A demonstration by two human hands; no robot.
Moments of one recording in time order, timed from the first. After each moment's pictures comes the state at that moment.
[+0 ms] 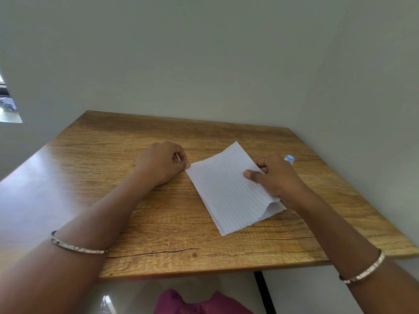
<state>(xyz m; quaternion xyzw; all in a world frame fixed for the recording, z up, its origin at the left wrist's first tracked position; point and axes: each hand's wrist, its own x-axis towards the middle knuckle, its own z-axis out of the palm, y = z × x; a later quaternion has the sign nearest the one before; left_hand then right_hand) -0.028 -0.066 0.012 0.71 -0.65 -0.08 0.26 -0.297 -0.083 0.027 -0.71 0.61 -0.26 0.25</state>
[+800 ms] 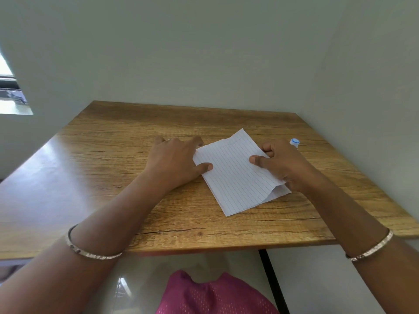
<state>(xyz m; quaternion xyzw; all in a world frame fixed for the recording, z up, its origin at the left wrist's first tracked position) -0.059 -0.031 0.016 0.69 -0.71 0.05 0.10 -0.300 -0.078 0.030 -0.70 0.59 -0.27 0.28</state>
